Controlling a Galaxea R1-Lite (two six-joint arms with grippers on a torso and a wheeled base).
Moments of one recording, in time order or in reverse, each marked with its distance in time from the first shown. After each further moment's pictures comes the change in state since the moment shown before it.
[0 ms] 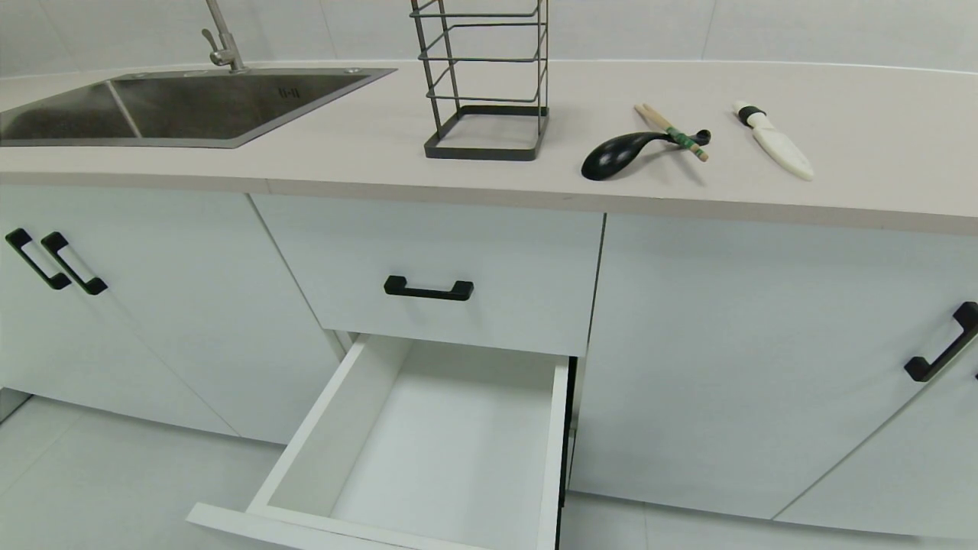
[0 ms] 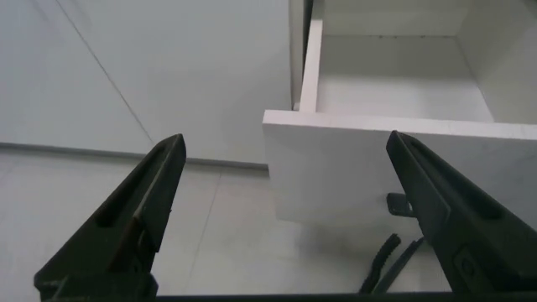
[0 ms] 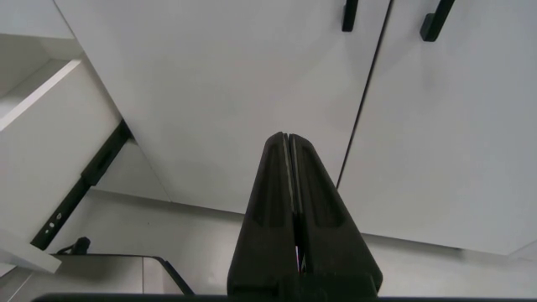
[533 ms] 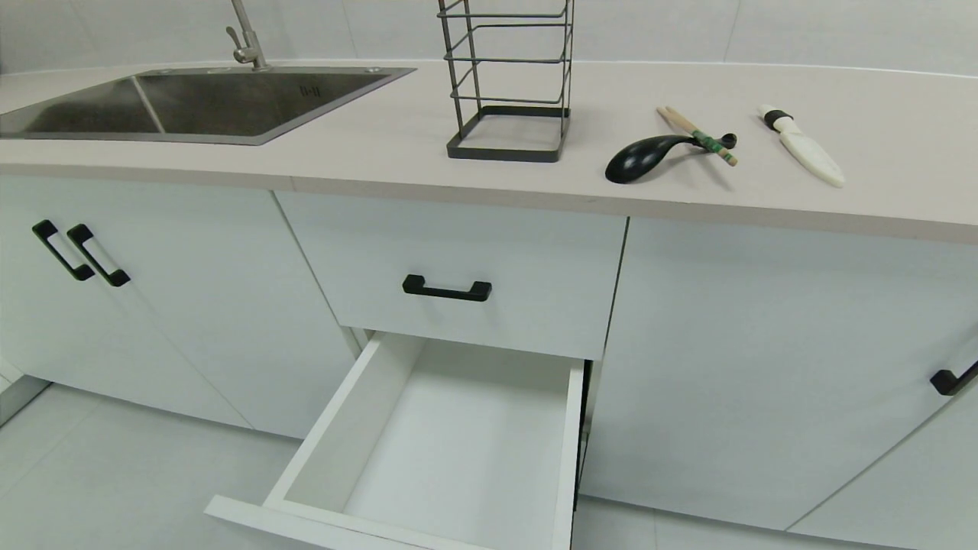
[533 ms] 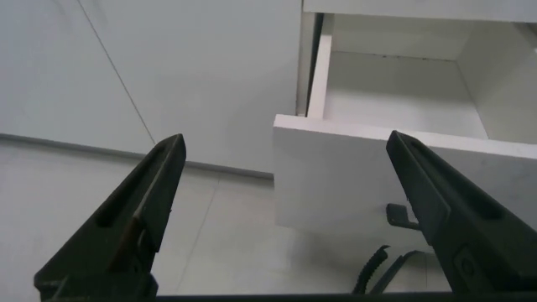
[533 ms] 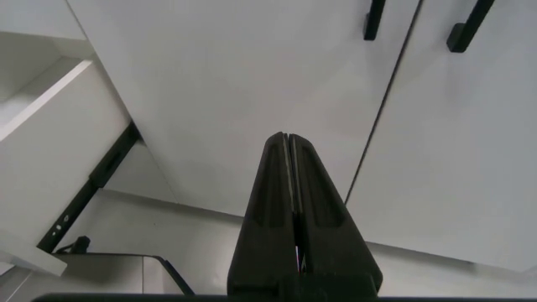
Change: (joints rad) left arm -0.005 -0.030 0.000 0.000 0.000 -0.059; right arm -0.001 0.000 0.000 0.000 0.000 0.000
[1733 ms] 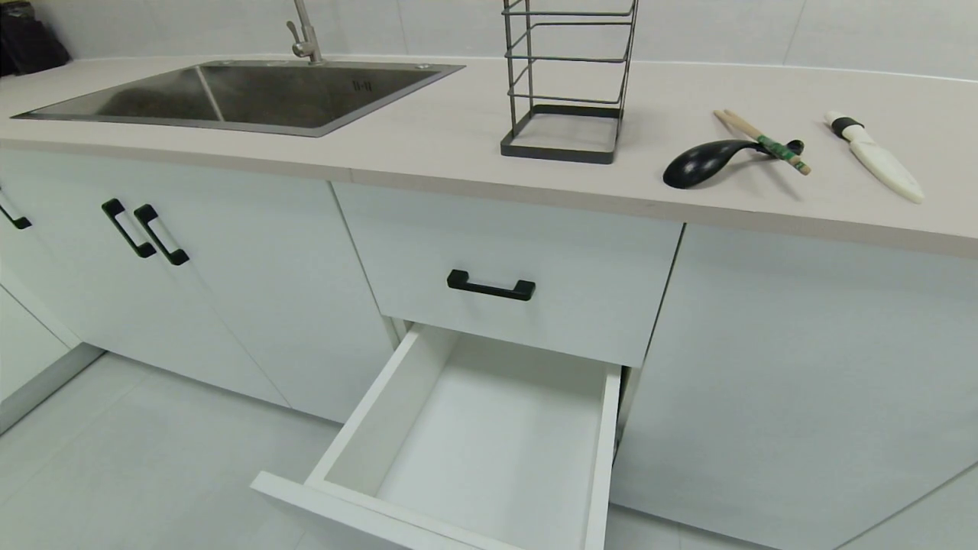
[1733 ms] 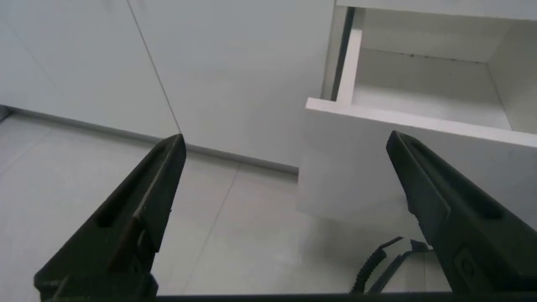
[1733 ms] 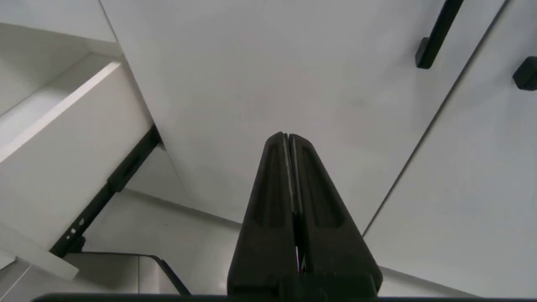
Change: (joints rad) left arm 0.001 -0.001 0.000 0.000 0.001 -0.002; right arm 0.000 0.000 0.000 0.001 0.003 -0.021
